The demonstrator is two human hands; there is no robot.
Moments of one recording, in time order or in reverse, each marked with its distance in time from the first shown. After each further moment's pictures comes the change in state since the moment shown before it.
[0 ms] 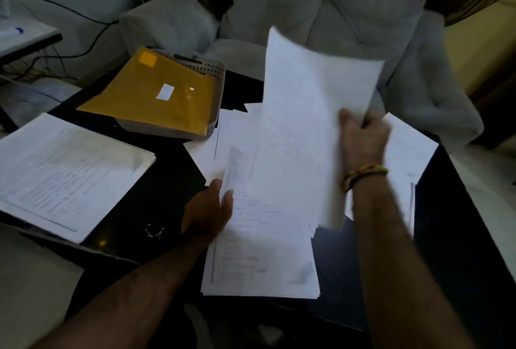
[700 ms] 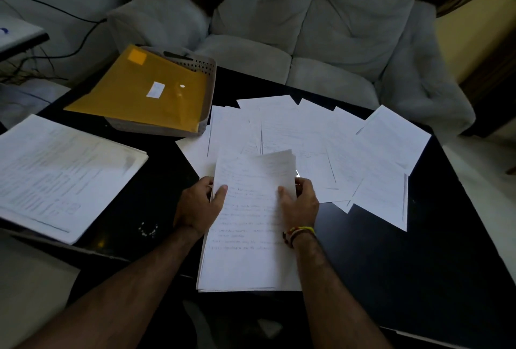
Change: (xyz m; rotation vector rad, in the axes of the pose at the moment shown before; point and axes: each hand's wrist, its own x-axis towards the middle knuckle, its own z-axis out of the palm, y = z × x) left_hand 0.007 -0.008 0.002 -0.299 0.060 -0.065; right_hand -0.131 0.121 0.032 -0.212 -0.189 0.218
